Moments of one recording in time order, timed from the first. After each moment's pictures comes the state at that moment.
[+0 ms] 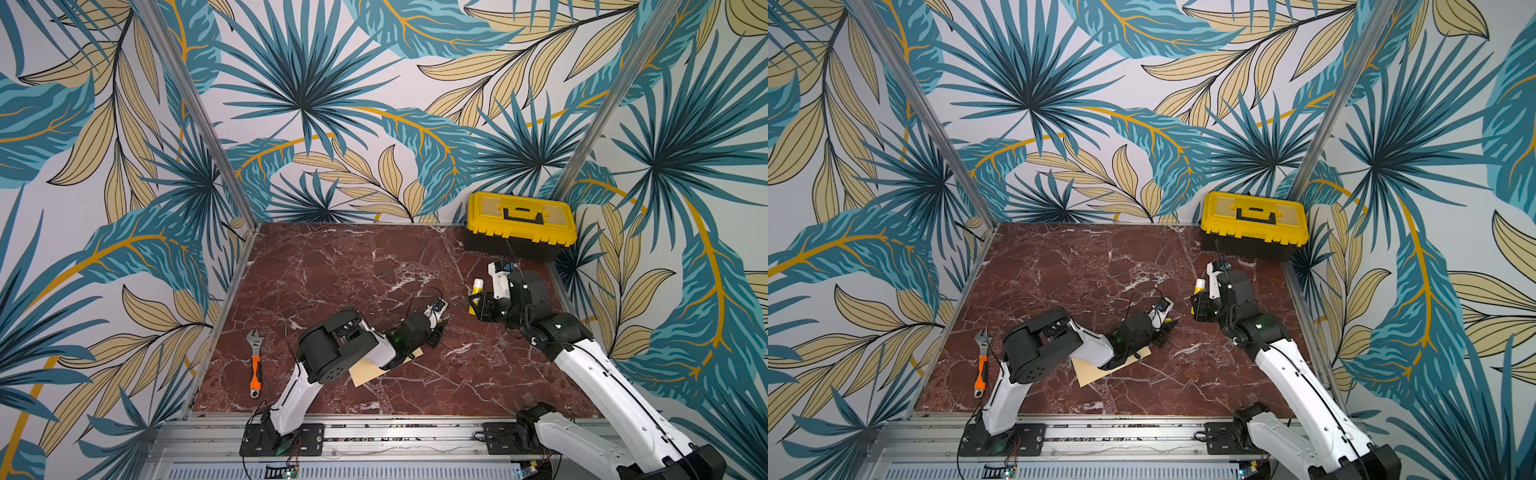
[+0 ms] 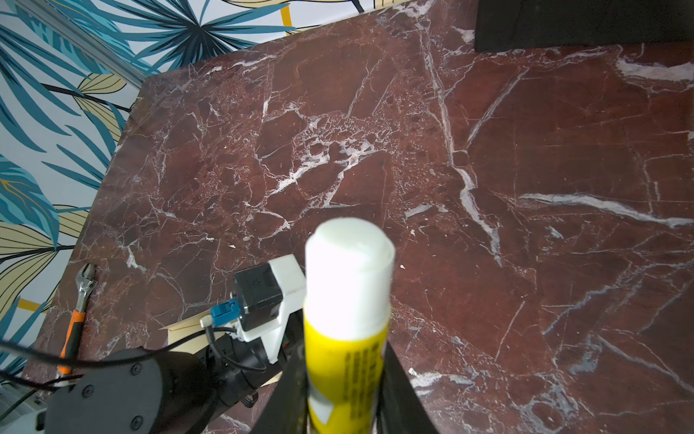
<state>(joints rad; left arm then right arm) -0.97 2.10 0.94 0.82 -0.12 -0.15 0.31 0.98 0.89 -0.60 -0.09 0.39</state>
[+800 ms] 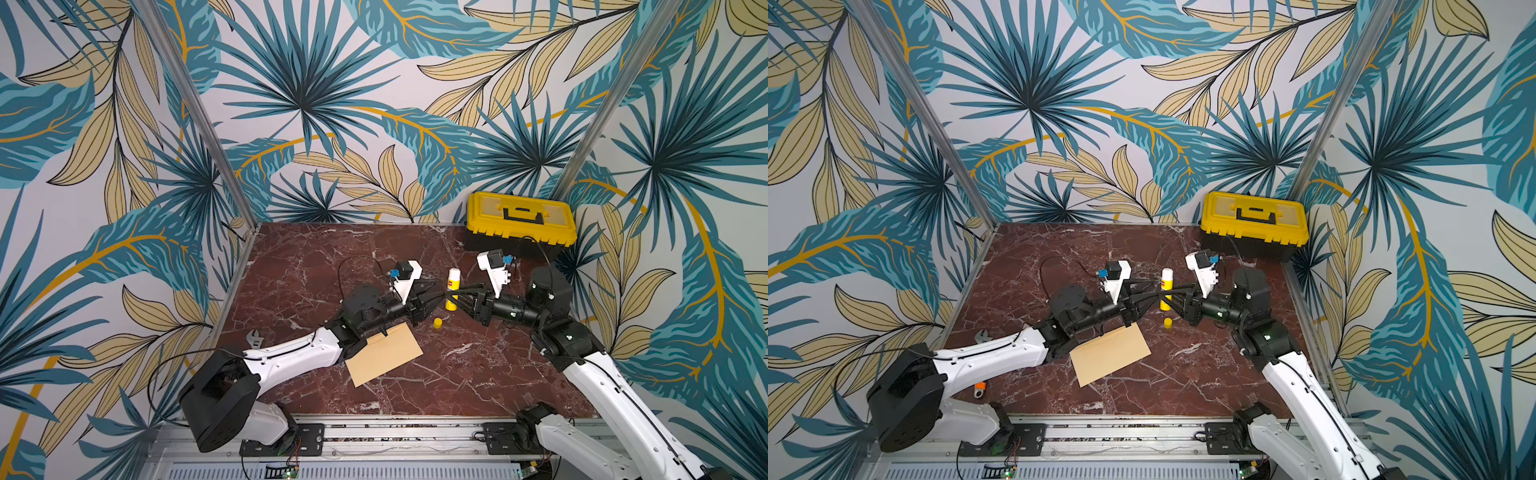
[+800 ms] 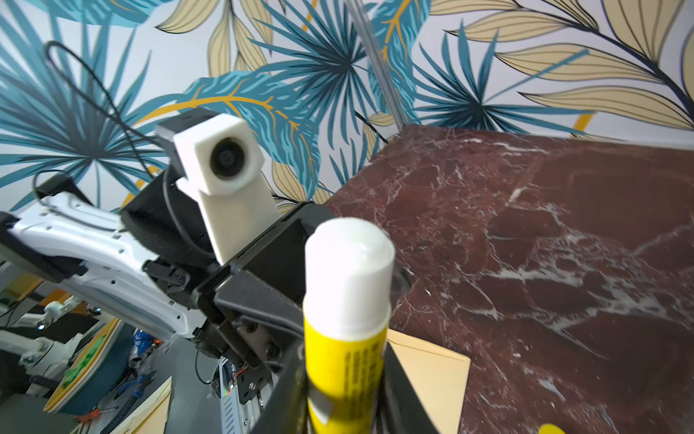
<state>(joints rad) -0.82 1.39 0.81 0.72 0.40 -0.28 0.31 0.89 0.88 -0.20 -0.78 0.31</state>
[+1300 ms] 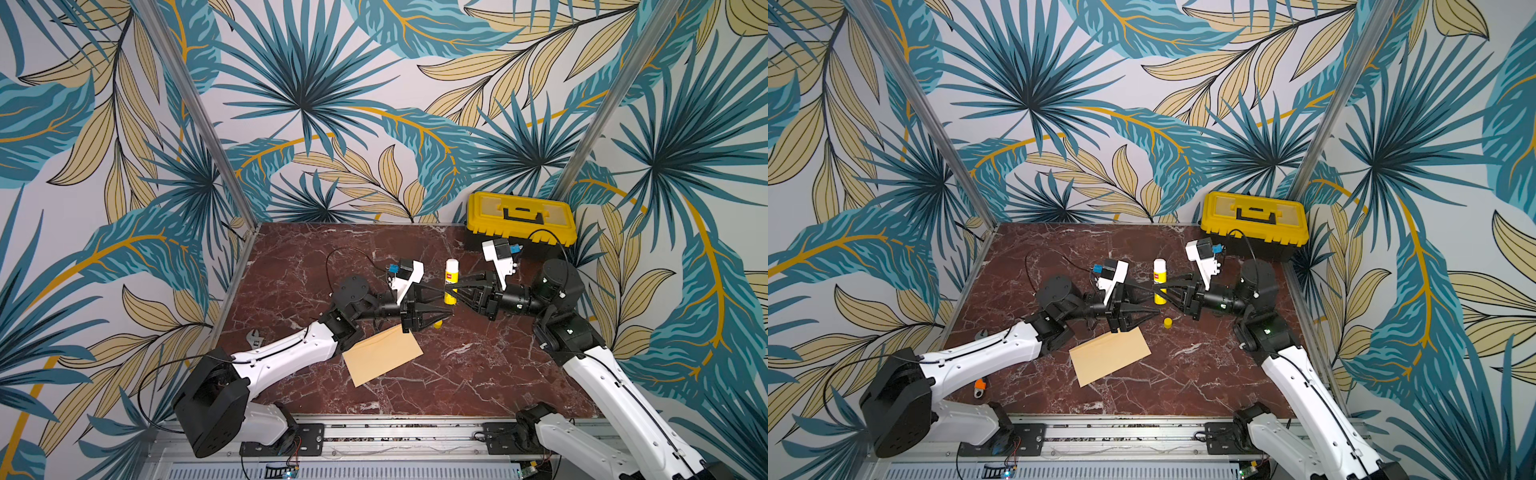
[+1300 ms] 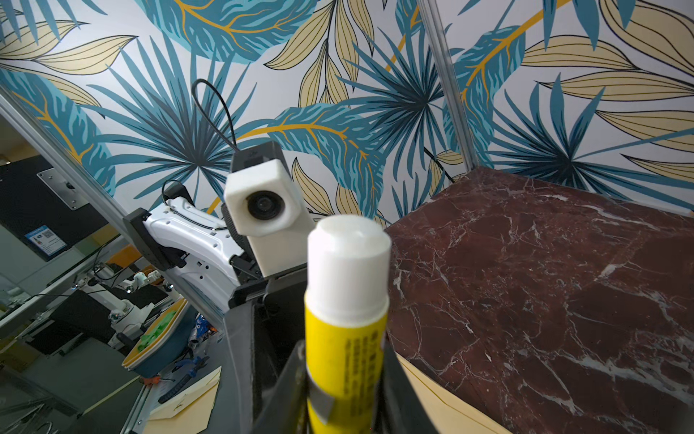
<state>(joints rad) -0.79 1.39 0.88 0.78 0.82 -0.44 0.31 0.93 0.94 -0.02 -0.95 0.42</state>
